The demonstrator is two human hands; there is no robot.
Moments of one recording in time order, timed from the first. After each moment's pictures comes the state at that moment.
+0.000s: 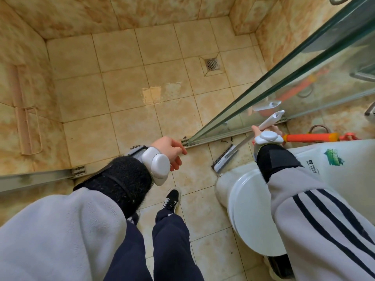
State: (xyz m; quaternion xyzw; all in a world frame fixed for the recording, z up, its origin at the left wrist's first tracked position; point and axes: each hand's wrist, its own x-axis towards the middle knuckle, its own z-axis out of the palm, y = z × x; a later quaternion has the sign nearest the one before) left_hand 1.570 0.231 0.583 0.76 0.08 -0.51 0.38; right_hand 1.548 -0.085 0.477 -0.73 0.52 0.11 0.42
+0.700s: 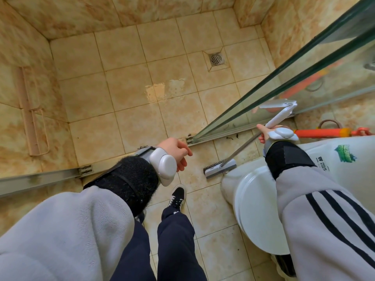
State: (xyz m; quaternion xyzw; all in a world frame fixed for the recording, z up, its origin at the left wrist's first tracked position) left_hand 1.573 0.226 0.574 0.77 0.06 -0.53 0.36; right_hand 1.555 -0.107 0.441 -0.72 0.53 0.19 0.41
